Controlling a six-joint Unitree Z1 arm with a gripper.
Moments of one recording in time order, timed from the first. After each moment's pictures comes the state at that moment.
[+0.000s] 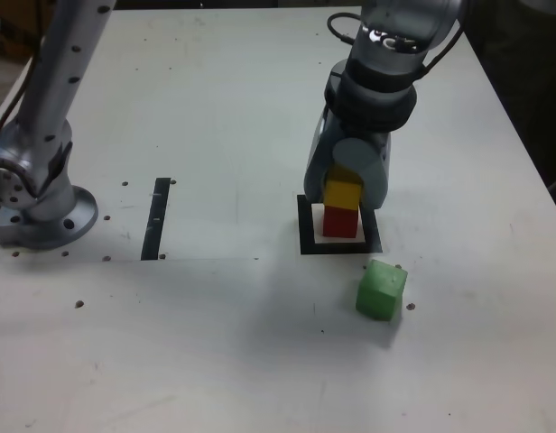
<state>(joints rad) -0.12 2.15 -1.74 1.37 0.12 0.05</state>
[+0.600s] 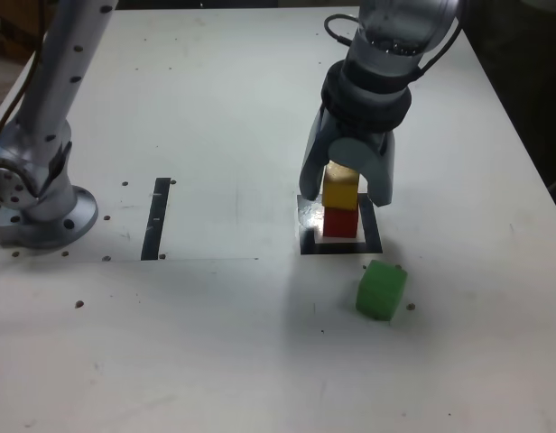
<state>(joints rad) -0.10 2.15 -1.73 1.37 0.13 0.05</state>
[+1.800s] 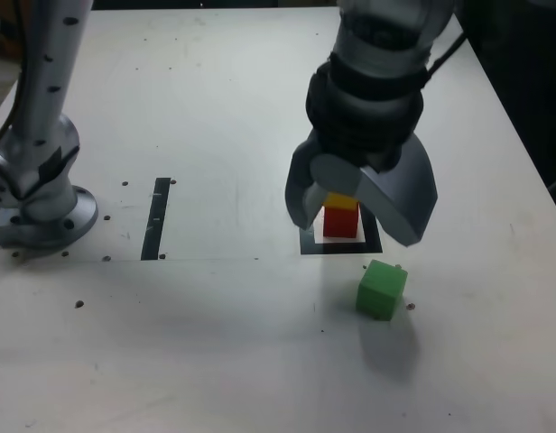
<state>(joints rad) -0.41 2.11 -1.94 1.55 0.09 0.04</state>
